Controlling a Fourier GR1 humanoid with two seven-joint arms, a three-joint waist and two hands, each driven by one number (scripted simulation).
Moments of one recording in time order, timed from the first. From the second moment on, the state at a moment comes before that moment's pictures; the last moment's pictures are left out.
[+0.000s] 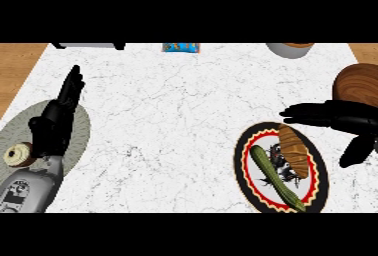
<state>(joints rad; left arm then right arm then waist) -0.24 0.39 -0.15 -1.55 0.02 0.30 0.13 -0.60 -0.87 0.61 -1.03 0.40 0.33 -0.92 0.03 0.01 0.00</state>
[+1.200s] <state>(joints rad) -0.22 0.34 -0.07 -1.56 -0.04 0.23 0.14 -0.69 -0.53 0.63 -0.59 0.75 0.18 -0.98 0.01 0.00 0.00</state>
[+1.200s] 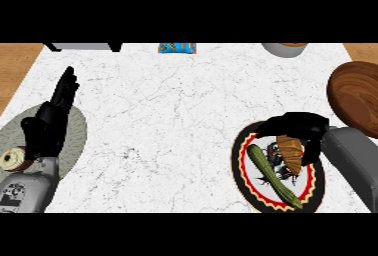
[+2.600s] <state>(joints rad) -0.18 0.33 0.00 -1.58 -0.07 0.21 0.18 -0.66 -0.19 0.31 -0.58 0.66 -0.01 -0.32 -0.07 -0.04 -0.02</state>
